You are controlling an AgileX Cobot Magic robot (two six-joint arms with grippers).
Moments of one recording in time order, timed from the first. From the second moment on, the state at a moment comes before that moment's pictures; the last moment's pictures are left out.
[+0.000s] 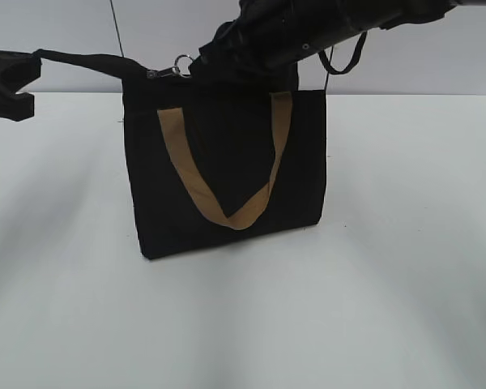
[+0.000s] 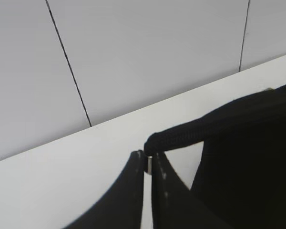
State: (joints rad) left arm -0.12 1.34 -0.63 0.61 -0.44 -0.33; right arm 0.46 1.87 -1.45 1.00 0.58 -1.01
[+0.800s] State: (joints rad) left arm -0.12 1.29 -0.63 0.58 -0.31 -0.33; right arm 0.43 1.88 -1.45 0.94 0.52 -1.01
